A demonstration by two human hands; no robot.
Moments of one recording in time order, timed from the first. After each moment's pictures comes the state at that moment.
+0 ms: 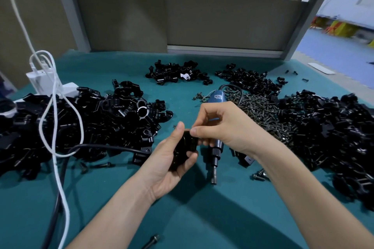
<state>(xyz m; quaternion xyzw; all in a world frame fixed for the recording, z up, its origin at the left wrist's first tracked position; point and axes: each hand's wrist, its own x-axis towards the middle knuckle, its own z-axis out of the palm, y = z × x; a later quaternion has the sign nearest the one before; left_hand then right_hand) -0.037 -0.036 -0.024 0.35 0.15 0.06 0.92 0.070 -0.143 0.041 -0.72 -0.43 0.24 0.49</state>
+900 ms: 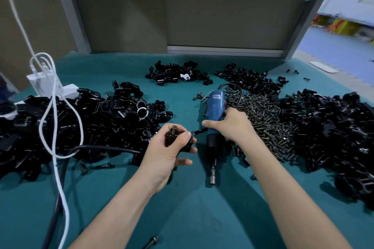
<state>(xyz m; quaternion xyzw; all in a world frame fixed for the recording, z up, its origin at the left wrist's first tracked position) -0.031 -0.031 -0.035 0.54 0.17 0.19 0.80 0.135 -0.128 -0.013 -0.95 -0.18 0.09 0.25</state>
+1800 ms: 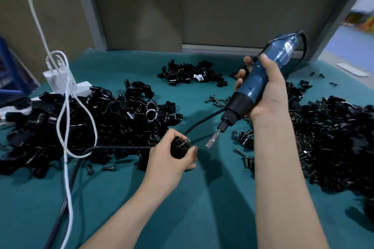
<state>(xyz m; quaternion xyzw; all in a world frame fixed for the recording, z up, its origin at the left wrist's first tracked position) -0.027 -0.023 -0.059 0.66 0.23 0.29 0.65 0.142 -0.110 0.056 -0.35 -0.10 0.24 0.90</state>
